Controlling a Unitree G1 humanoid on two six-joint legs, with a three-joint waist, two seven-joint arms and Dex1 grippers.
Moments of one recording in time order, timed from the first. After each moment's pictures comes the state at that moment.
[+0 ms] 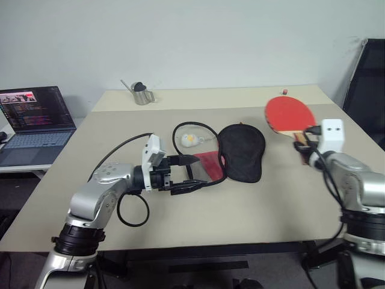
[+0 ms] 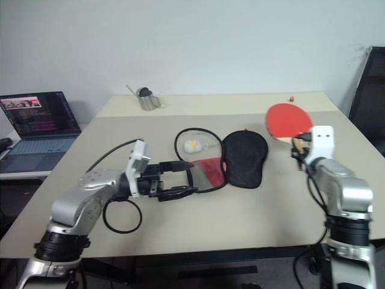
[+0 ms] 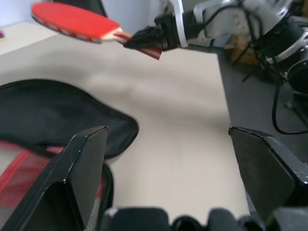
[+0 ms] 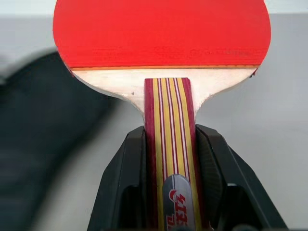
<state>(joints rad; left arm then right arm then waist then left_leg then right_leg) -0.48 0.63 0.00 -0.15 -0.59 0.54 -1.10 -0.62 -0.39 -0.28 -0.12 0.30 1.03 0.14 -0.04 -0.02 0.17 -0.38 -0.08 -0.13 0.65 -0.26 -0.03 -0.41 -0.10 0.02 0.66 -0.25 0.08</state>
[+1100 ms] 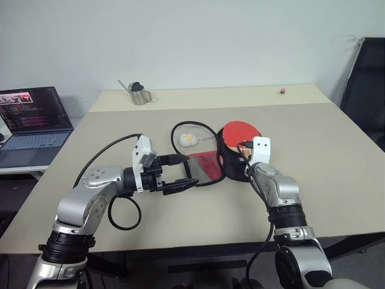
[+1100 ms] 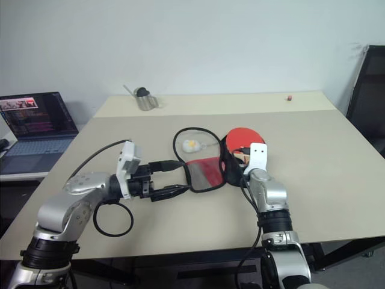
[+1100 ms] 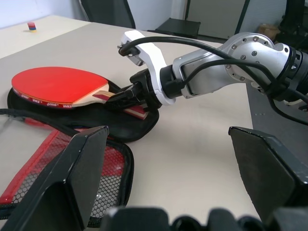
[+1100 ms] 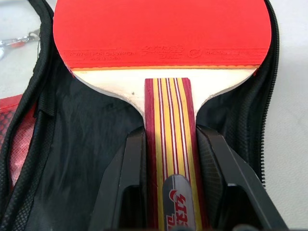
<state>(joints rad) -0.43 0.67 0.04 -0.20 -0.59 0.55 -1.06 -0.75 0.00 -0.14 0.30 0.13 0.76 -0.13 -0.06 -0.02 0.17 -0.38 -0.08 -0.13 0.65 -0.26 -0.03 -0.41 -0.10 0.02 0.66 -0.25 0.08</state>
